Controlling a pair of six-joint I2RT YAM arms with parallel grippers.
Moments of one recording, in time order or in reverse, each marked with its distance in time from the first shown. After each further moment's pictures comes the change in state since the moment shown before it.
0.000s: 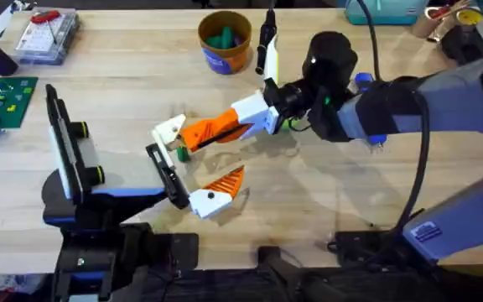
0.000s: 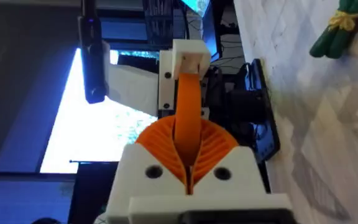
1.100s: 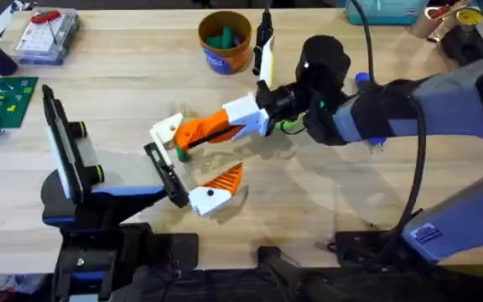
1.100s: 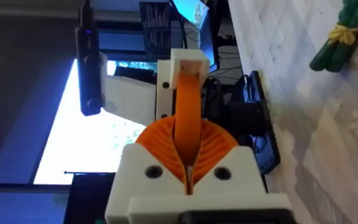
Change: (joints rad) left arm 0.004 0.000 0.000 0.001 -0.019 -0.001; right arm 0.044 0.000 0.000 -0.001 0.095 -0.006
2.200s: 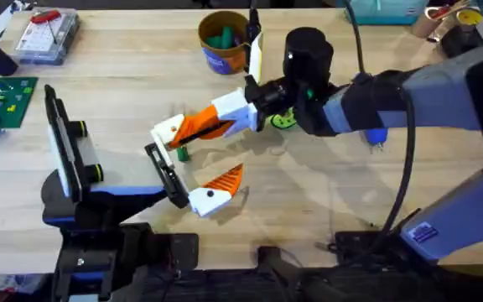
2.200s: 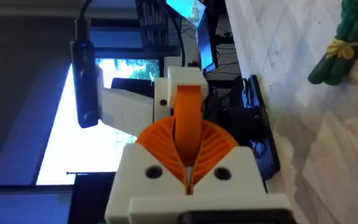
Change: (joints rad) left arm 0.000 0.000 0.000 -0.003 0.012 -0.014; right arm 0.024 0.040 0.100 -0.143 0.003 -0.058
